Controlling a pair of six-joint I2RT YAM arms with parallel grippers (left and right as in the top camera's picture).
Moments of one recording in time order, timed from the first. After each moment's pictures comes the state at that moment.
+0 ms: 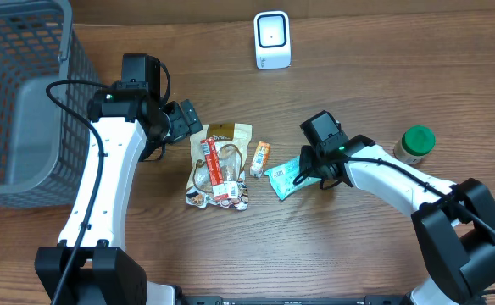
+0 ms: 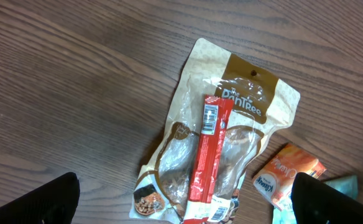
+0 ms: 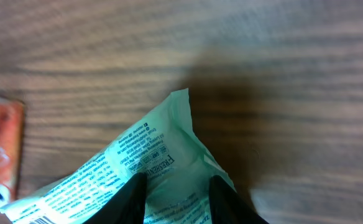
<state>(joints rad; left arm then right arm) -0.02 1.61 1.44 -1.11 0.02 -0.49 0.54 1.79 1.03 -0.49 0.00 0.64</state>
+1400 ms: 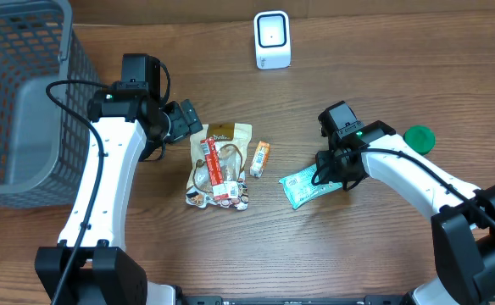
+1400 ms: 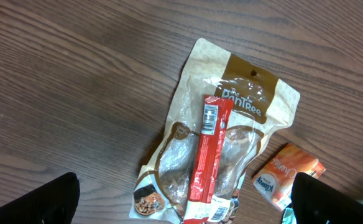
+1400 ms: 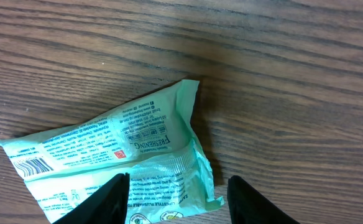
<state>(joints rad) -0.02 1.61 1.44 -1.11 0.02 -0.49 0.45 1.75 1.10 -0.77 -0.04 0.33</state>
